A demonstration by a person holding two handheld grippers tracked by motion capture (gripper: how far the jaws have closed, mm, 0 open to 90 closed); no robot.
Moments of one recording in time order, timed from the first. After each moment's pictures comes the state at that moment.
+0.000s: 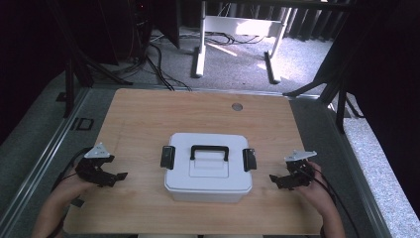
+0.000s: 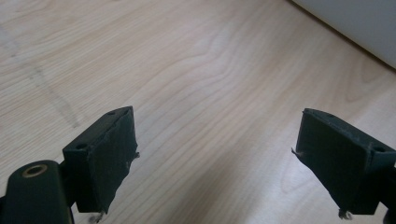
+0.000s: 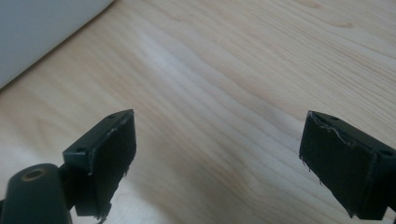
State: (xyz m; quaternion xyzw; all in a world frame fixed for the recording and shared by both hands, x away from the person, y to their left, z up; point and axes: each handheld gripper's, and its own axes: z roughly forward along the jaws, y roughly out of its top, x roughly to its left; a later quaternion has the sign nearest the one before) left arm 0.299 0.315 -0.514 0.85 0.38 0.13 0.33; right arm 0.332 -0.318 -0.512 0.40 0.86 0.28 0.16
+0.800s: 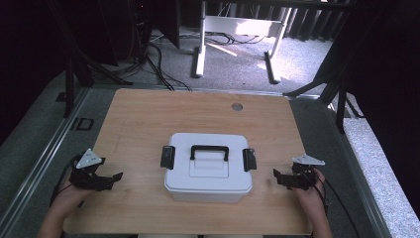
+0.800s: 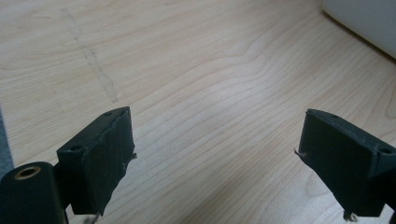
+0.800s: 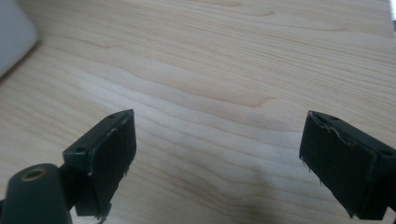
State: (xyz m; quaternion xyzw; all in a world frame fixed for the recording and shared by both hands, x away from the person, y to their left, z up) left arm 0.274 0.323 -0.526 0.80 0.44 0.21 0.35; right arm 0.325 -0.331 -0.537 0.51 0.76 0.32 0.23
